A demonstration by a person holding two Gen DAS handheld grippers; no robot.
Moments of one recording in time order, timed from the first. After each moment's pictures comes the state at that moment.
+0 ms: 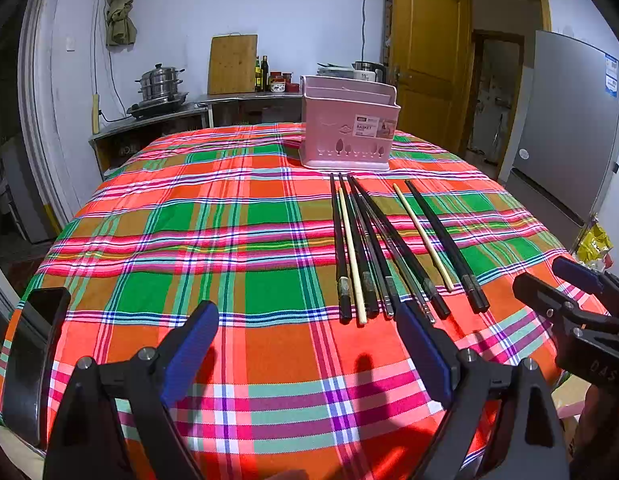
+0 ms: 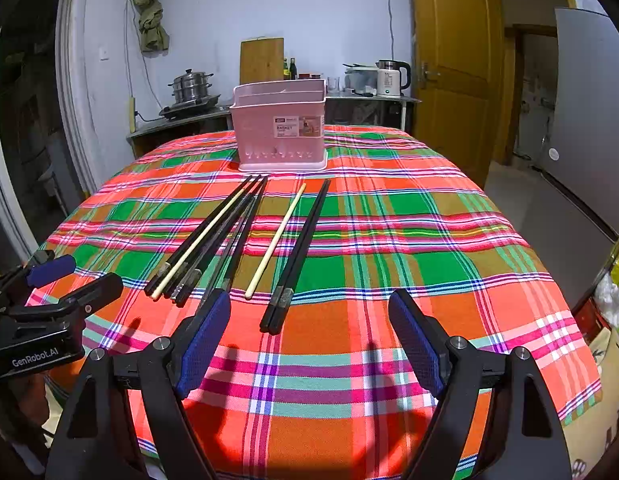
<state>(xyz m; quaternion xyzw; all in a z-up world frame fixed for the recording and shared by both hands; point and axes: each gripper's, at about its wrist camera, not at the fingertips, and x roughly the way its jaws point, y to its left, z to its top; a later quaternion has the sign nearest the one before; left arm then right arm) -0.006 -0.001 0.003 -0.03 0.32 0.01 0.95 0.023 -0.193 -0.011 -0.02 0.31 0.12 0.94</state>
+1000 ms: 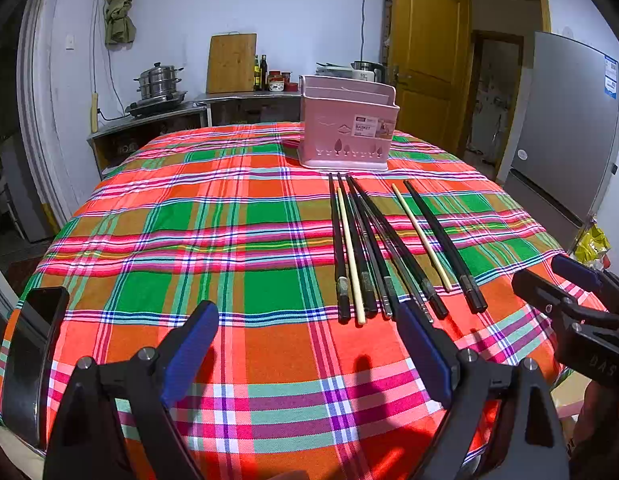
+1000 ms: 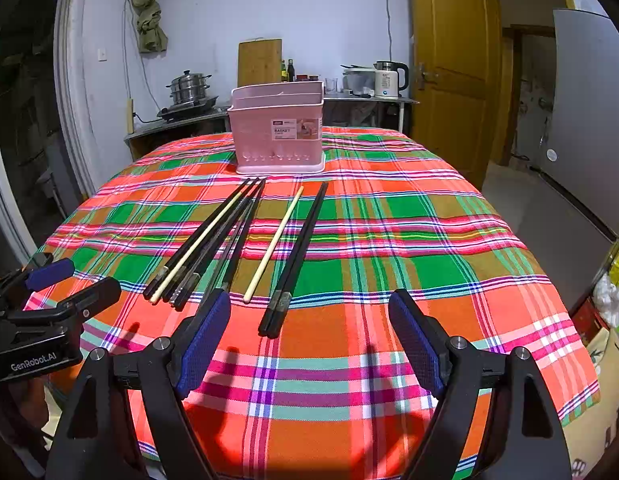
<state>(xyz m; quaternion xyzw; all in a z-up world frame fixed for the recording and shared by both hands) -0.007 -0.001 0.002 -0.03 0.32 0.01 0.95 0.026 -0.192 -0.008 -0.02 0.31 0.12 0.94</state>
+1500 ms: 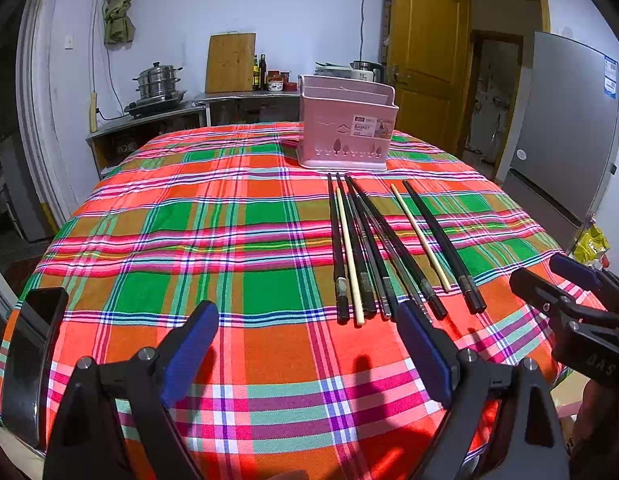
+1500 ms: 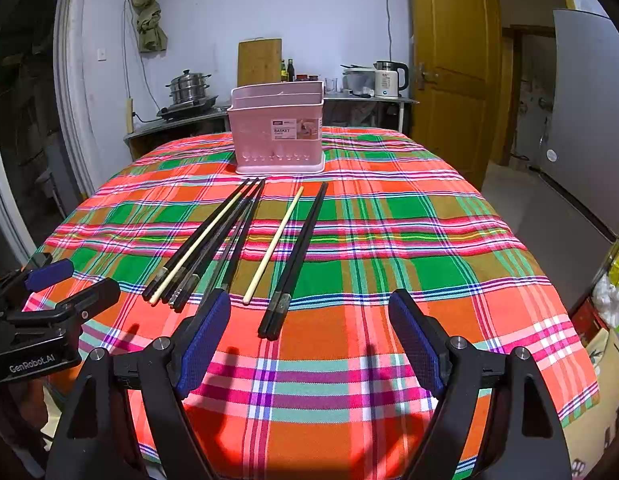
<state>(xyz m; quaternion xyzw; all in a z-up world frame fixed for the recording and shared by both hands) -0.006 -0.002 0.002 -0.03 0.32 0.01 0.95 0.027 -0.192 -0.008 -0.02 0.31 0.12 0.94</state>
